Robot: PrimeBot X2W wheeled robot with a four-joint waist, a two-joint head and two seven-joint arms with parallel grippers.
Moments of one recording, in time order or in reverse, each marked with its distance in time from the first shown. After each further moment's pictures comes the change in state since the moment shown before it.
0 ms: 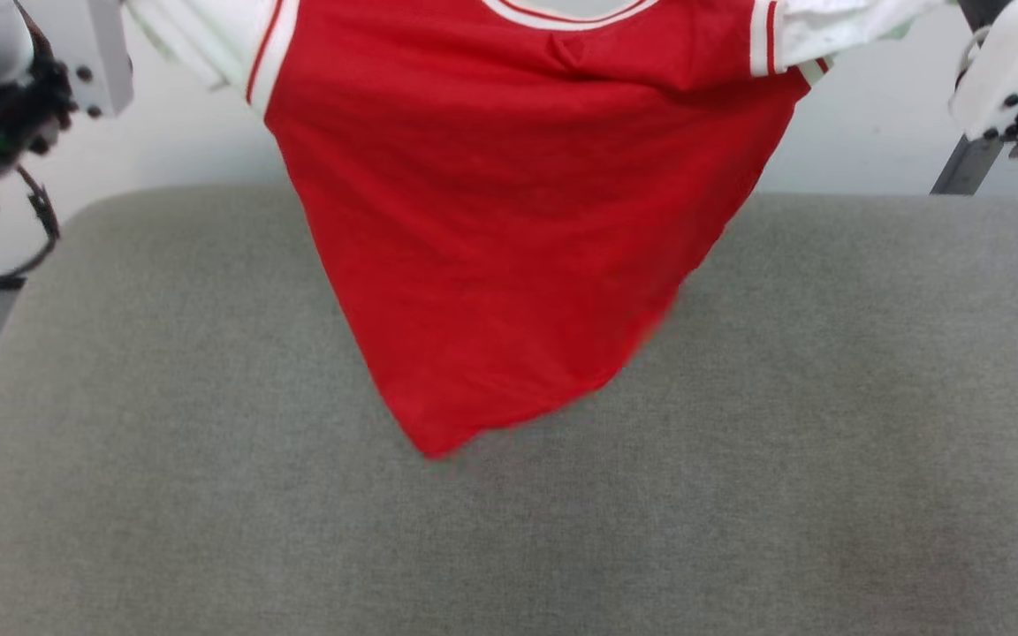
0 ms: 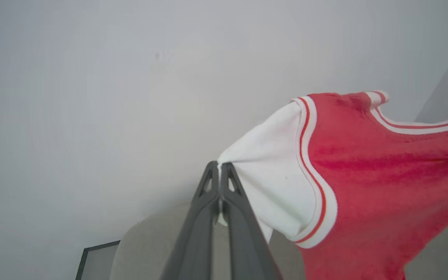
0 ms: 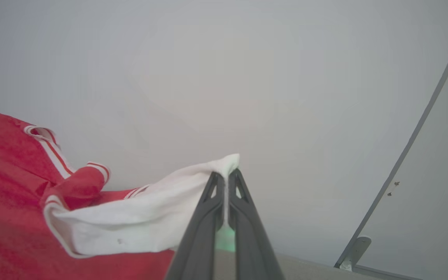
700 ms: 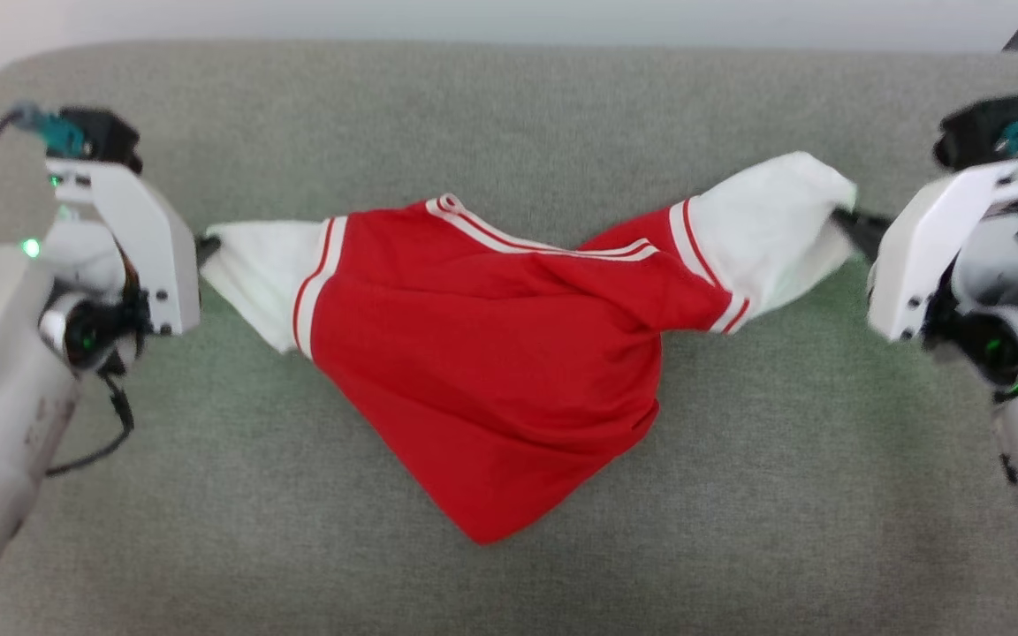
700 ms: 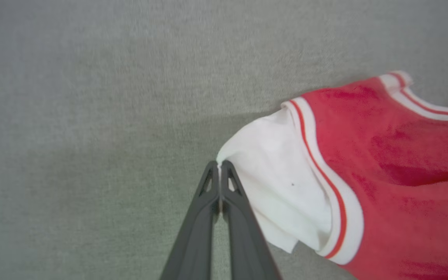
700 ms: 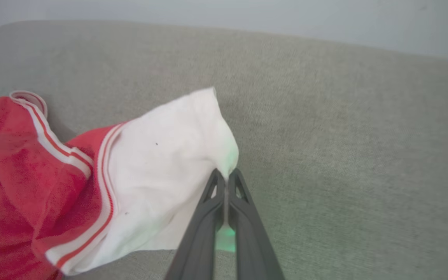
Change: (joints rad) left arm 0.334 -0.006 0.028 -0.008 -0.114 0.000 0.132; right arm 0.308 0.039 0.001 -0.113 0.011 0.000 0.268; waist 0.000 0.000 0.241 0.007
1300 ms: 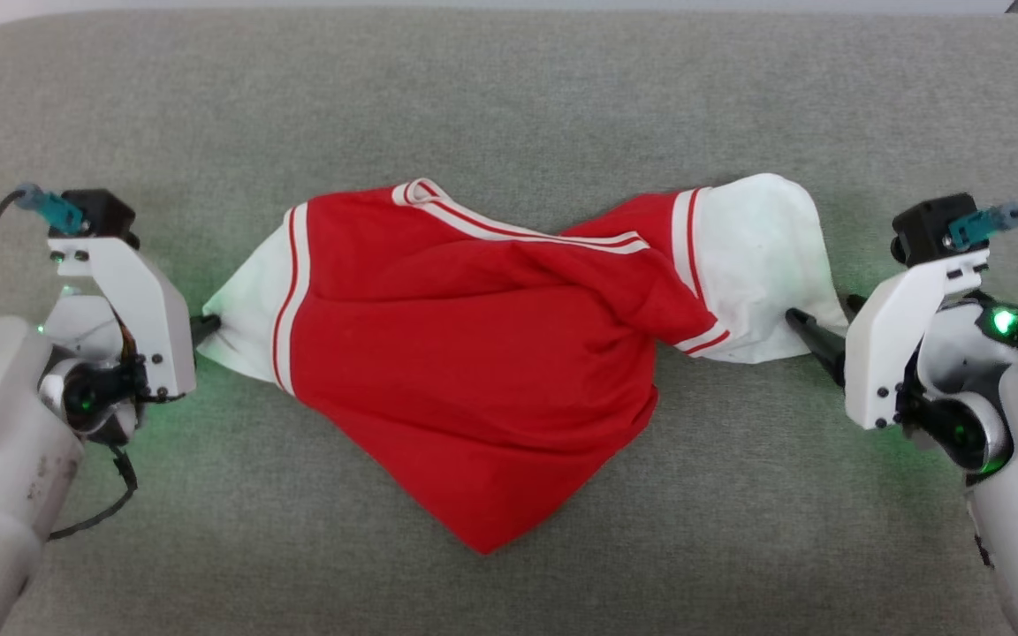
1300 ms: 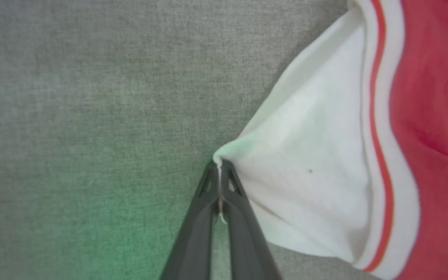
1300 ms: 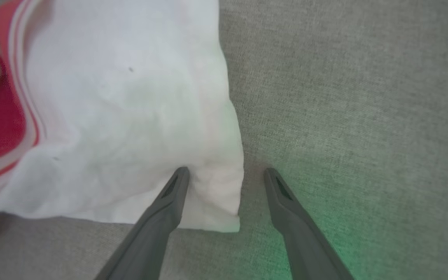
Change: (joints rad) left arm 0.119 -0.008 0.066 0.016 -0.019 0.002 0.062; right arm 0.161 0.017 0.002 -0.093 -0.067 0.000 0.046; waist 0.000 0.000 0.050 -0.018
